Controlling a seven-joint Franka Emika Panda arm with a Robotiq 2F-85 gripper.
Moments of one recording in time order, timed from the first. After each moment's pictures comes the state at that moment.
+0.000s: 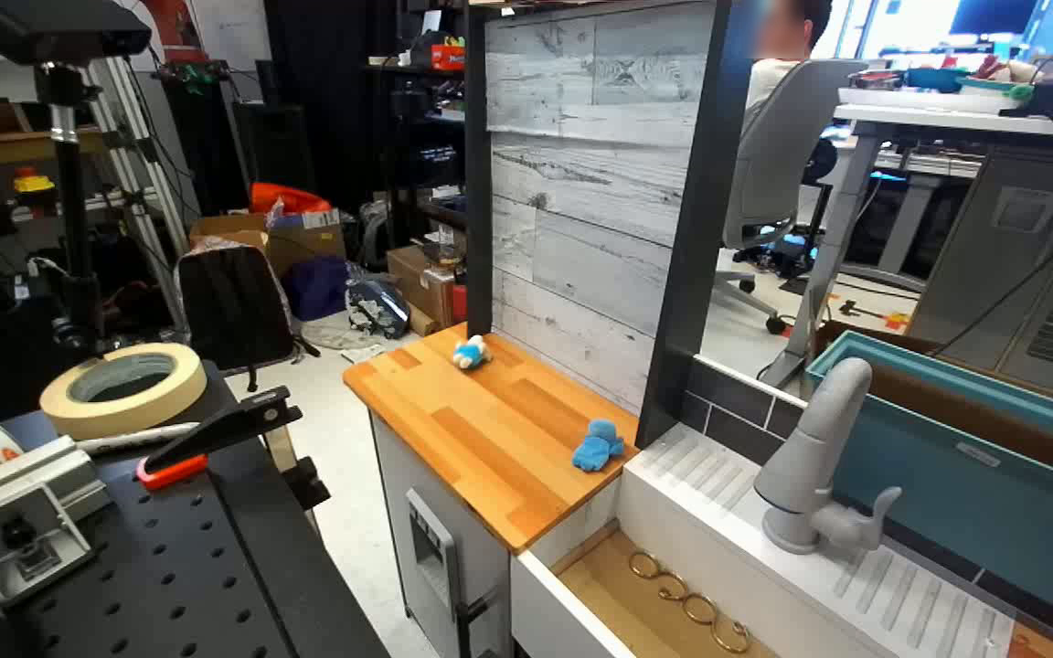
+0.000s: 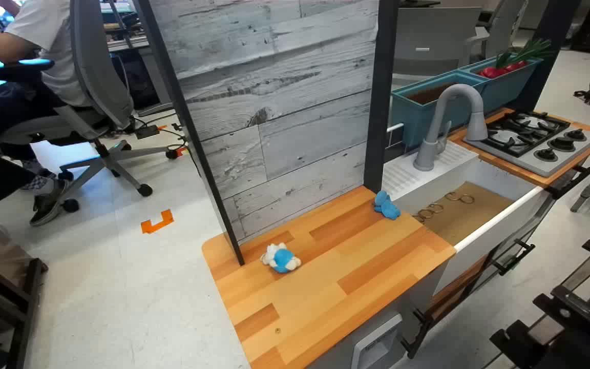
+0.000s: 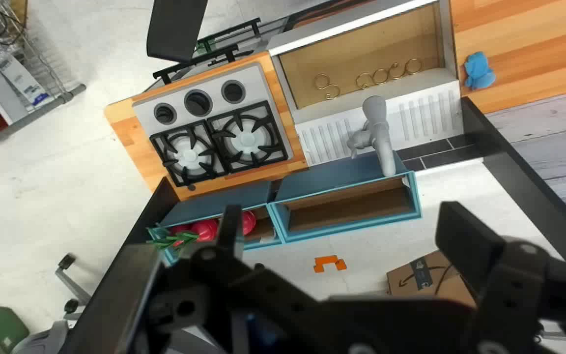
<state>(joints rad) -0.20 -0.35 -0.11 -2.19 -0.19 2.07 0.05</state>
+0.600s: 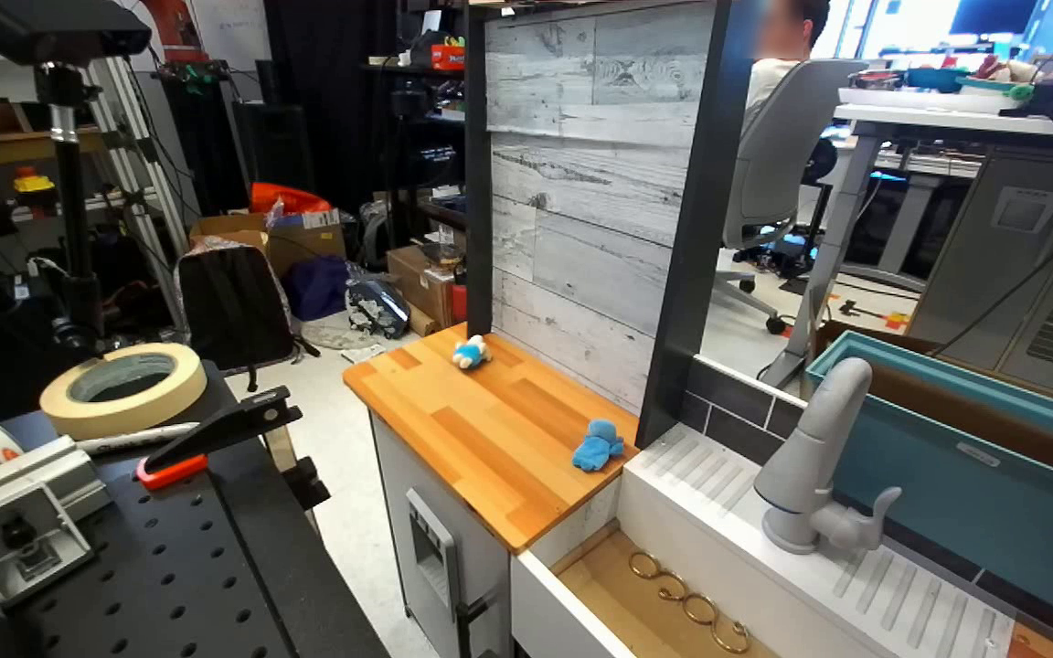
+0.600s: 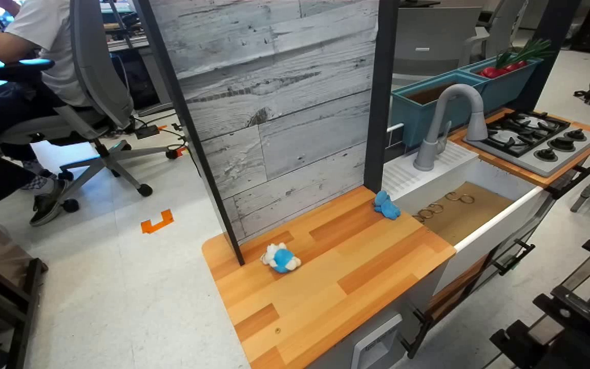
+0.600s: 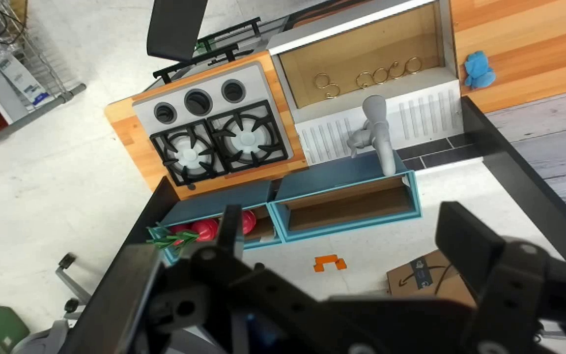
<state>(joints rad) -0.20 -0.35 -0.11 -2.19 -0.19 2.07 0.05</state>
